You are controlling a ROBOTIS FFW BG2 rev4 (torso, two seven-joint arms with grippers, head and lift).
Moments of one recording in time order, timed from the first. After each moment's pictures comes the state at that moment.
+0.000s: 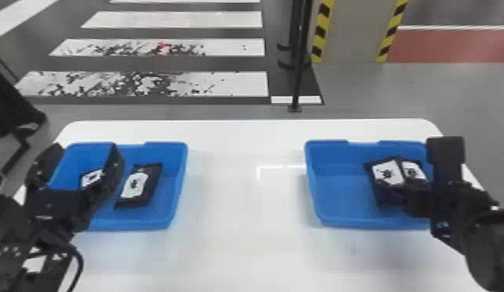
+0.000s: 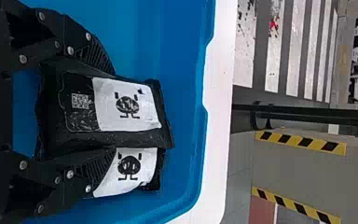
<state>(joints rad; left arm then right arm) 0.40 0.19 0.18 -1.92 0.21 -0.20 -0.09 0.01 -0.21 -0.07 -1.89 -0.10 0.97 0.08</state>
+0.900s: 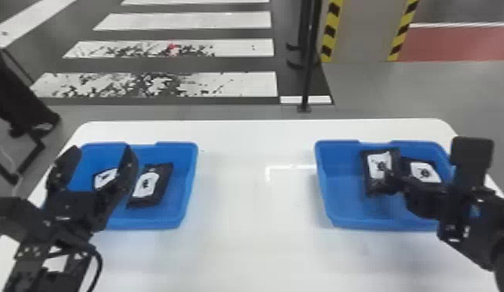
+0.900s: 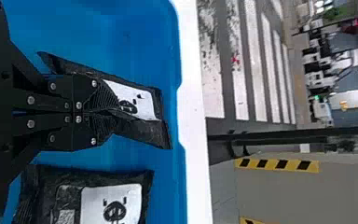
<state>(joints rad) 0.40 0.18 0.16 -1.90 0.27 -0.23 -0.08 0.08 -0.21 -0.12 -1.94 -0.31 0.83 0.12</state>
